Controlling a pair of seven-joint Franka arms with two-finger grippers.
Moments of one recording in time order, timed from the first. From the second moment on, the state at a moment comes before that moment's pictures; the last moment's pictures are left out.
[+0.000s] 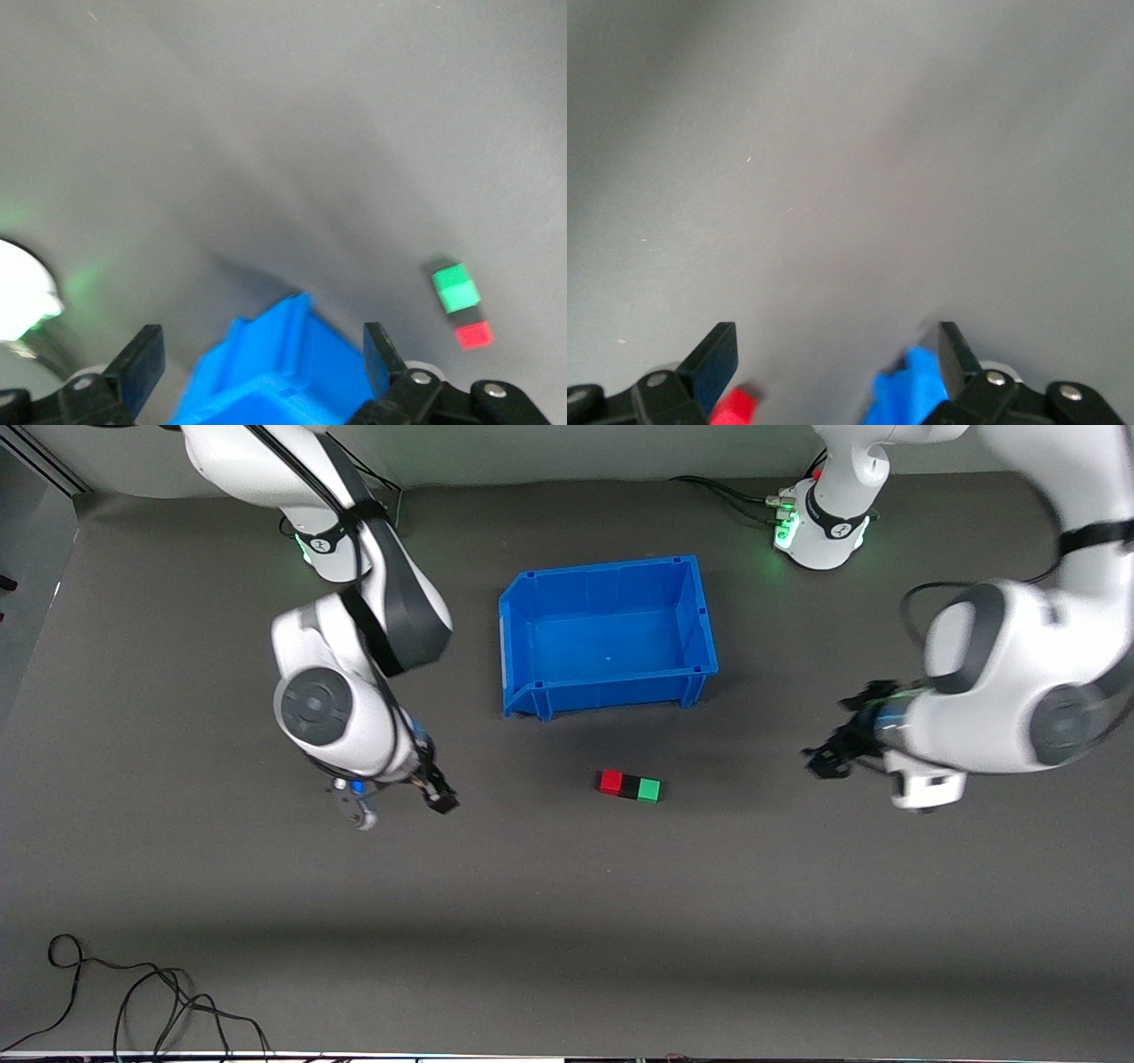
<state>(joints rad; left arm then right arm) -0.07 0.26 -0.06 -1.64 -0.21 1.56 -0.93 0.71 0.47 -0.36 -1.41 0.18 1.72 1.29</state>
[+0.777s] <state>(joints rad) 0.10 0.04 -0.08 -1.64 -0.03 1.46 -0.24 0.61 0.12 -0.44 -1.56 -0.01 1.61 0.58</state>
